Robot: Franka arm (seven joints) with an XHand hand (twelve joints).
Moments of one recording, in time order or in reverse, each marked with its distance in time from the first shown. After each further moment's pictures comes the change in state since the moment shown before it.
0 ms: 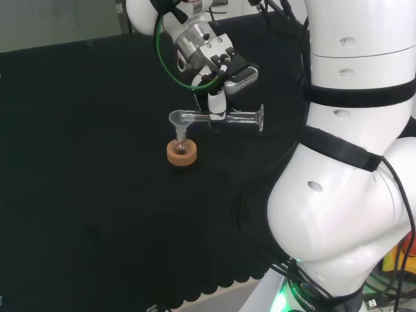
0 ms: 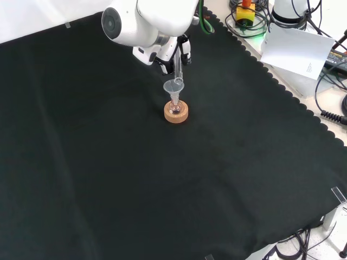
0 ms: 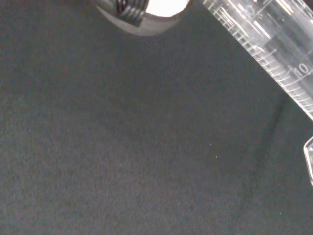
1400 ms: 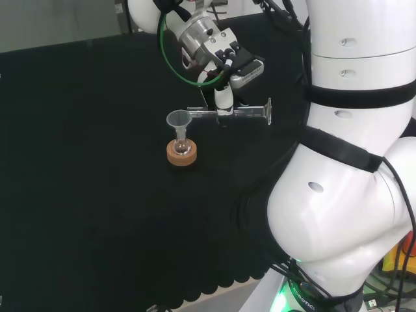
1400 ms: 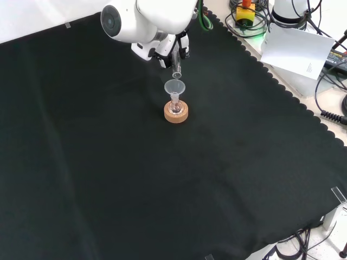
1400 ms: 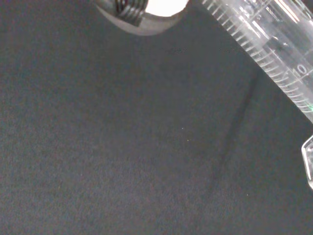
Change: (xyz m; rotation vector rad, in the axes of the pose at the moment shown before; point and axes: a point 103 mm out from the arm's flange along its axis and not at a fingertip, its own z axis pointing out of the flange) arm -0.017 -0.012 -0.001 0.022 -0.037 0.022
